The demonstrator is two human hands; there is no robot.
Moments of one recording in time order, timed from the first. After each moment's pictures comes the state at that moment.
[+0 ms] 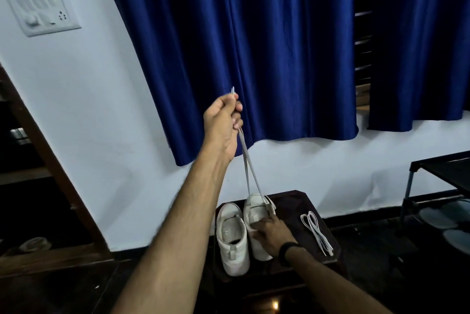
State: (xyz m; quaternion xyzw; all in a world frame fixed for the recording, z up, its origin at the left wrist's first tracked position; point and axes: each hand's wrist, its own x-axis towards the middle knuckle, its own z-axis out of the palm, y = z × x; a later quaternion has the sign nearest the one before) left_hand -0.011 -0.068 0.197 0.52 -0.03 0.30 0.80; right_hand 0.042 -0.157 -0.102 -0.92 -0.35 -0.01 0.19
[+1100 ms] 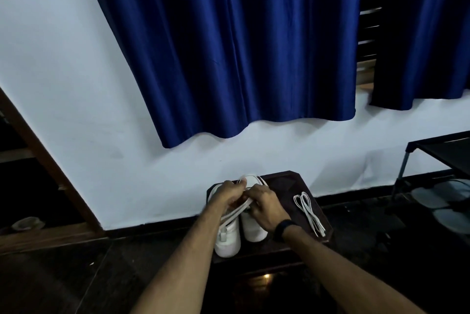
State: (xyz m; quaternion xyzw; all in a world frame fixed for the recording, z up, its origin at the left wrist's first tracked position) left_hand 0.031 -0.025 -0.024 0.84 0.30 -0.05 0.44; right_hand 0.040 -0.160 -0.069 -0.81 -0.40 -0.13 0.41
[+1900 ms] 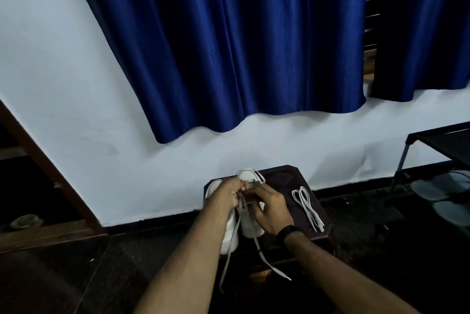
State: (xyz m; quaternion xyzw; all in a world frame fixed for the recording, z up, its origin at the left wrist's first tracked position) left_hand 0.059 -0.037 -0.049 0.62 0.34 -0.01 0.71; right_hand 0.032 -0.173 -0.086 -0.77 -0.35 -0.20 0.50
